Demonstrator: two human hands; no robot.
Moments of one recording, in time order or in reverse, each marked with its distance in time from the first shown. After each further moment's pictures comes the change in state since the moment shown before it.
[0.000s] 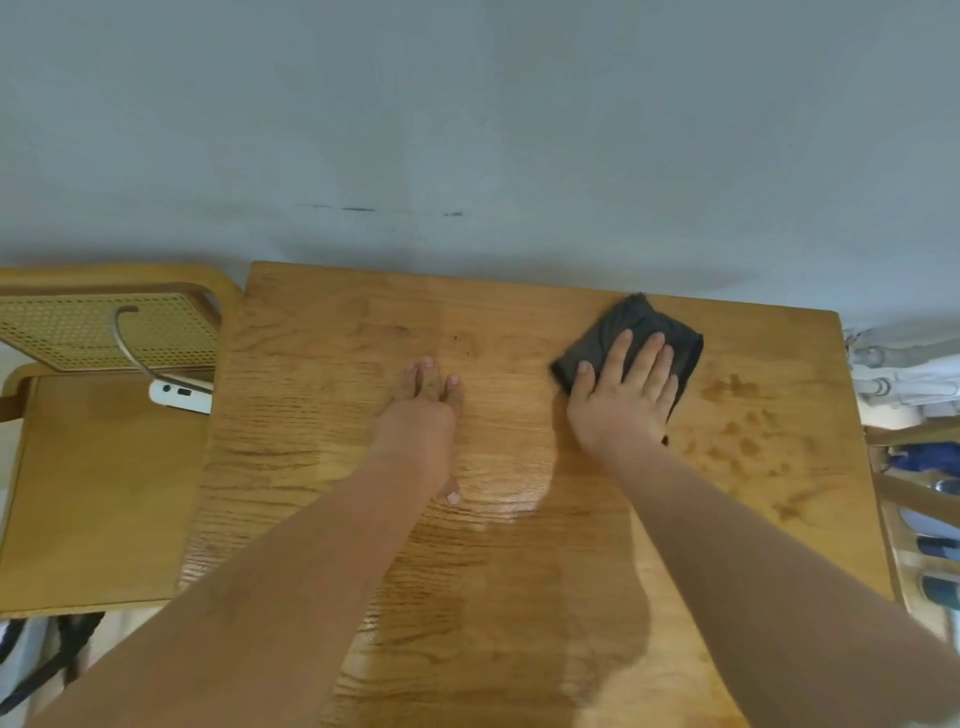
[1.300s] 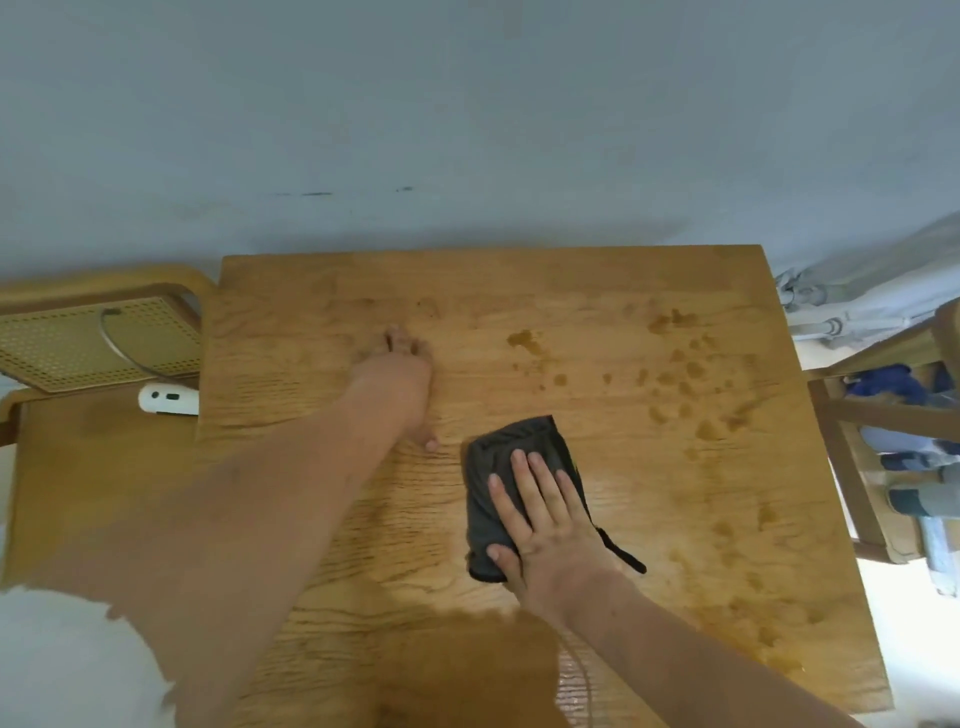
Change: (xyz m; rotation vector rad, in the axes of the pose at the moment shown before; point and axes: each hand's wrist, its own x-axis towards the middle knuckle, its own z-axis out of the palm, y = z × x) left_hand -0.019 0.013 -0.010 0.184 0.023 -0.028; right_hand -0.197 0.054 0.096 -0.315 -0.235 -0.582
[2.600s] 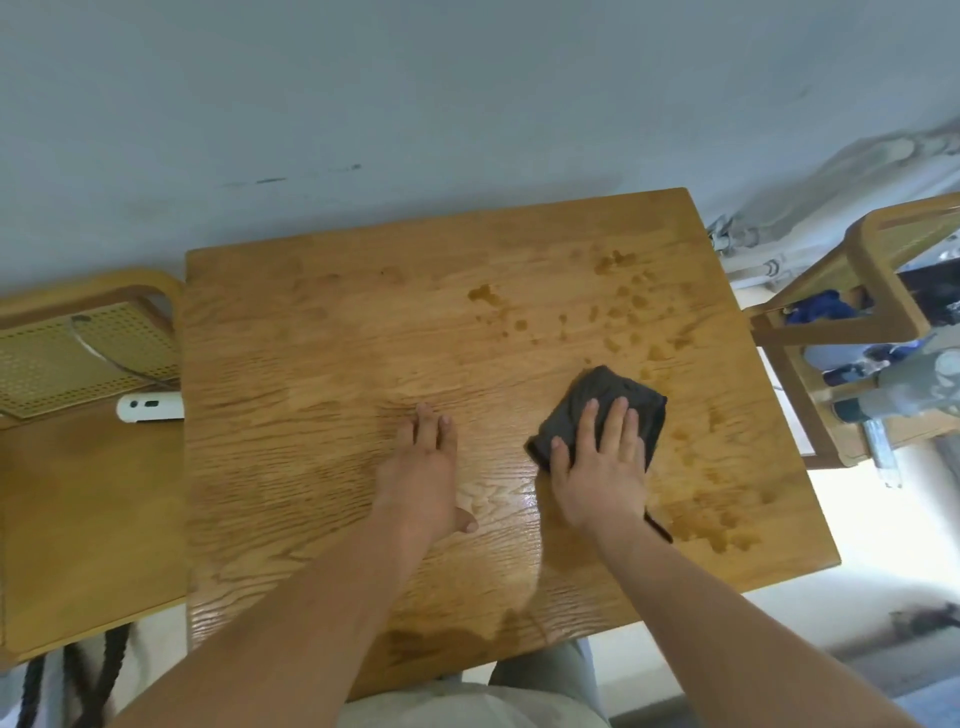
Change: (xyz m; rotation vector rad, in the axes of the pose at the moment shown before) left_hand -0.103 0.066 0.128 -0.073 0.091 0.185; right_hand -0.038 0.021 0.028 0.406 0.197 0.695
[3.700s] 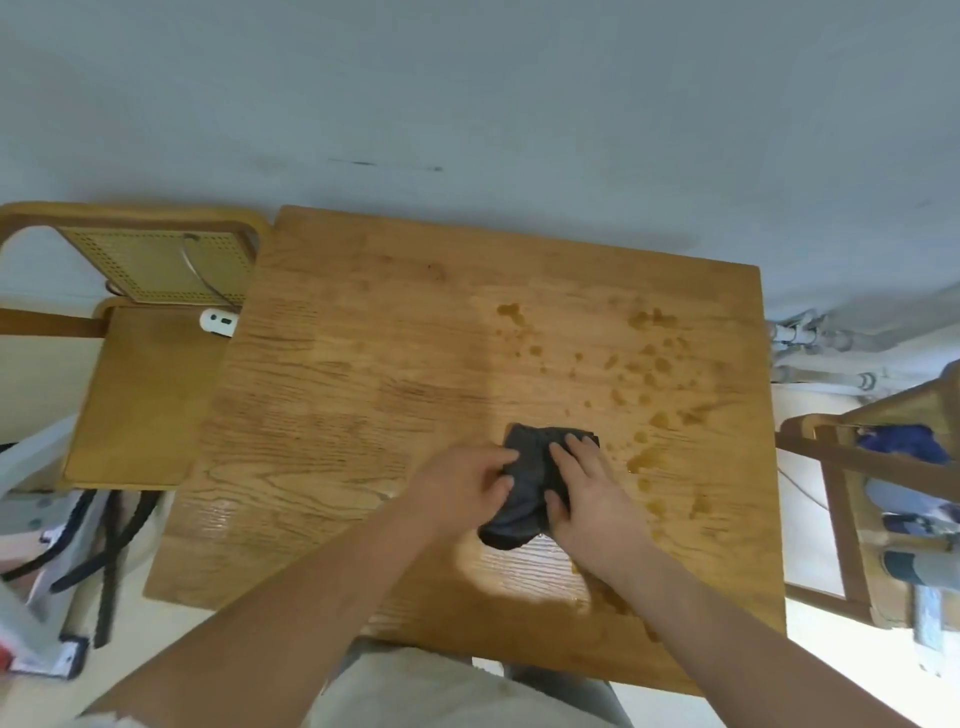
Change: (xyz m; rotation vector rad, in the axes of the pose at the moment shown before) left_hand 0.007 0.082 0.002 -0.760 0.279 0.082; right_hand 0.024 0.062 -0.067 0.072 -0.108 -0.667
